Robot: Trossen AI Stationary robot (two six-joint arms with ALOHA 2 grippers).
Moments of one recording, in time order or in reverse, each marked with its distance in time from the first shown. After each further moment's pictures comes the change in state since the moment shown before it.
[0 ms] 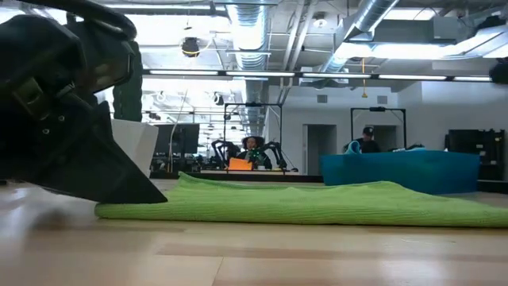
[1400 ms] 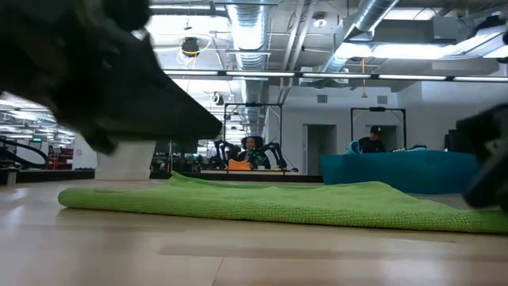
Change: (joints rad) left arm 0.032 0.017 0.006 0.470 -0.171 0.410; right arm -0.145 0.056 0.000 -0.091 -0.455 -0.111
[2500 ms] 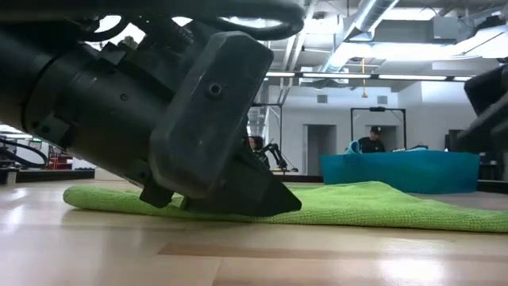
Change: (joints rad) left arm 0.095 0.228 0.238 -0.132 0.154 -0.019; right arm 0.028 -0.026 0.035 0.002 0.122 -0.102
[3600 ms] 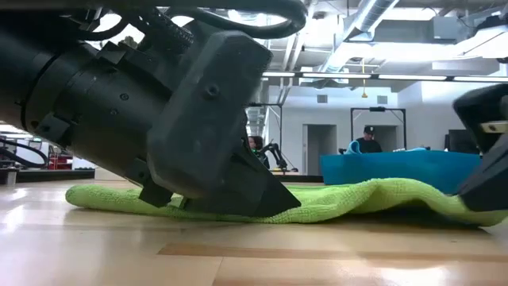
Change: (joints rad) left arm -0.016 -0.009 -0.005 -0.030 0.015 -0.007; right arm -0.026 0.053 0.103 -0.259 -0.055 0.084
